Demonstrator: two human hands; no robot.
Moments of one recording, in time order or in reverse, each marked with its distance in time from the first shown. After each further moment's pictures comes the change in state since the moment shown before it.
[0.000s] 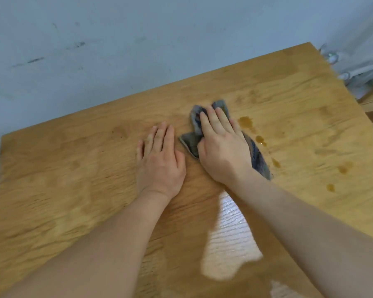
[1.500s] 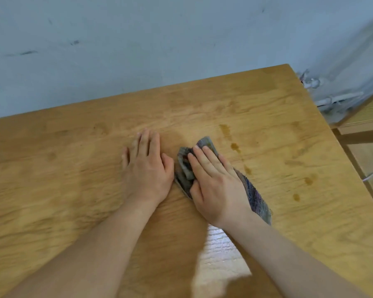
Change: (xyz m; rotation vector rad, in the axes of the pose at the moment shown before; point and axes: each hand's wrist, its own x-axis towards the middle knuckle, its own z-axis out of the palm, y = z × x) left_hand -0.018 0.029 0.008 0.014 0.020 -0.125; right_hand -0.081 0.031 -0.006 0.068 -0.023 -0.160
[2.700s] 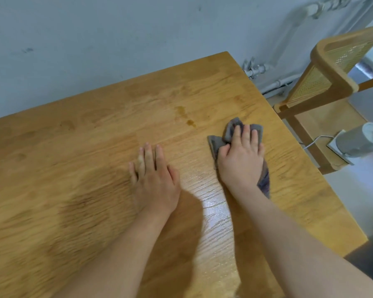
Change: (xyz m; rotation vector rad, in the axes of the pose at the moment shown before) left_hand -0.095 0.060 0.004 -0.054 -0.097 0.104; right_hand -0.062 0.070 -0.029 -0.107 0.184 0.741
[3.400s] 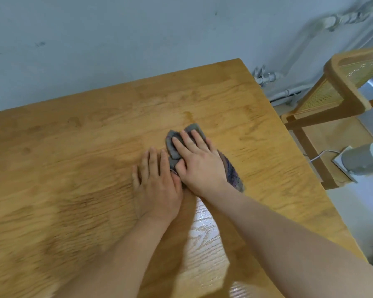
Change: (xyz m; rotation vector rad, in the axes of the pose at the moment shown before) left_hand 0.009 -0.004 0.004 0.023 0.032 -0.013; right_hand 0.001 -0.067 0.013 -0.005 -0.184 -0.625
